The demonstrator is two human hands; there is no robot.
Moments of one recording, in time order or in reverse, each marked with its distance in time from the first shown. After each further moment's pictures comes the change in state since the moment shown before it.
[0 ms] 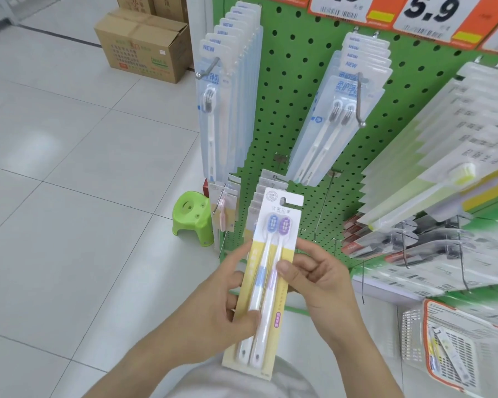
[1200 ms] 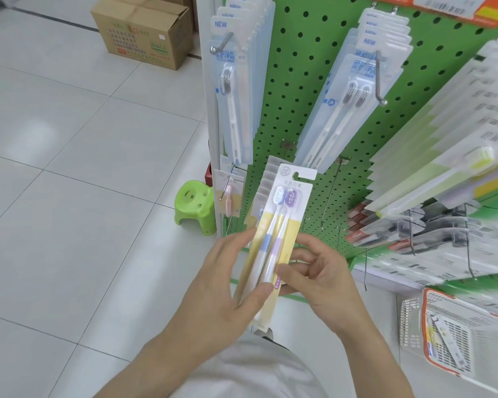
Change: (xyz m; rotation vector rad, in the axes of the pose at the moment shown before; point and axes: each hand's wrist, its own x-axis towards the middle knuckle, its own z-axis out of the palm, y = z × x) left_hand -0.010 -0.016 0.008 0.389 0.377 0.230; right_hand -0.006 0.009 0.001 -0.109 -0.096 0.056
